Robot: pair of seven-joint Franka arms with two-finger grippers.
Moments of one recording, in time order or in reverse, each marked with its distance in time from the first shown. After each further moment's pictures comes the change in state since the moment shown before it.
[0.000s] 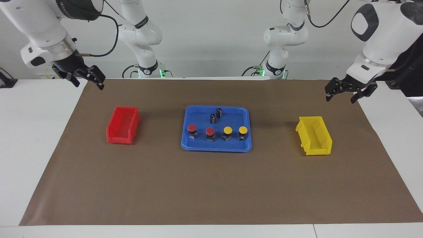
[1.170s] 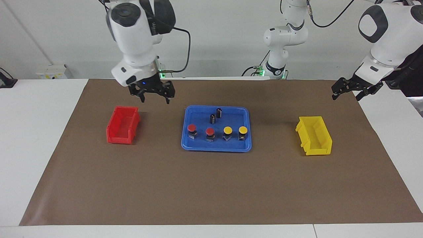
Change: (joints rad) left arm 0.040 -0.021 0.014 -0.051 0.010 -0.039 0.000; right arm 0.212 0.220 0.338 0.031 -0.069 0.244 0.503
